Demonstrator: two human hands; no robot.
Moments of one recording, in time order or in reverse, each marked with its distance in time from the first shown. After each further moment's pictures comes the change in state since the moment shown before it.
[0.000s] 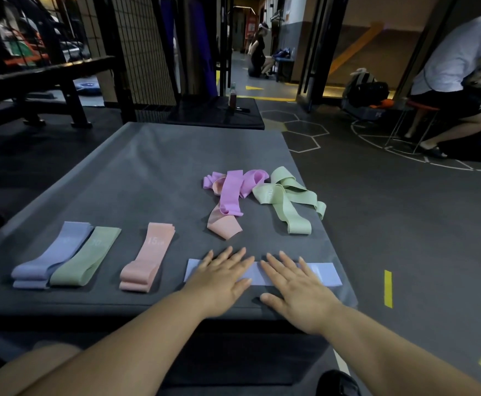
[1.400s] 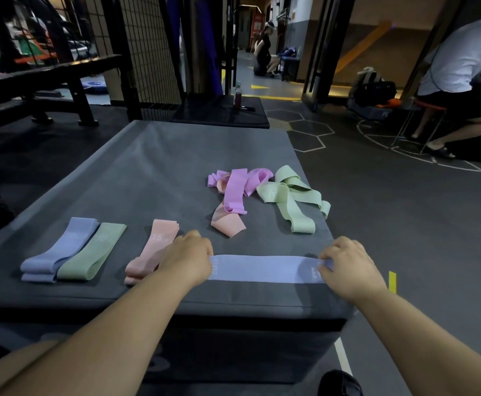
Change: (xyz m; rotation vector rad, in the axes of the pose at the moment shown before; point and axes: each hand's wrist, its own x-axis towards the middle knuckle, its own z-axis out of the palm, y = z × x) left_hand -0.011 -0.037 -0.037 -0.163 0.190 -0.396; right_hand -0.013 0.059 -0.036 0.086 0.265 0.387
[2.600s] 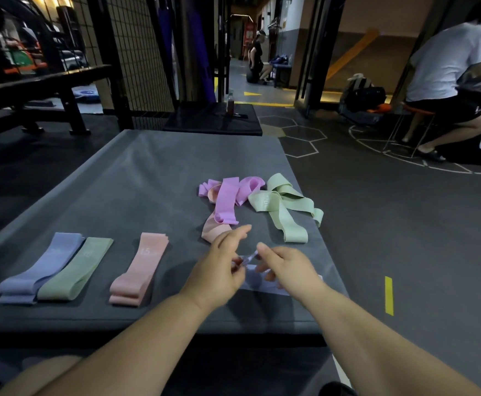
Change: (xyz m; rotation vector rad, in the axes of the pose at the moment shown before) left_hand -0.004 0.046 0.022 -0.672 0.218 0.474; right_hand 0.012 -0.089 -0.004 0.880 -0.184 0.095
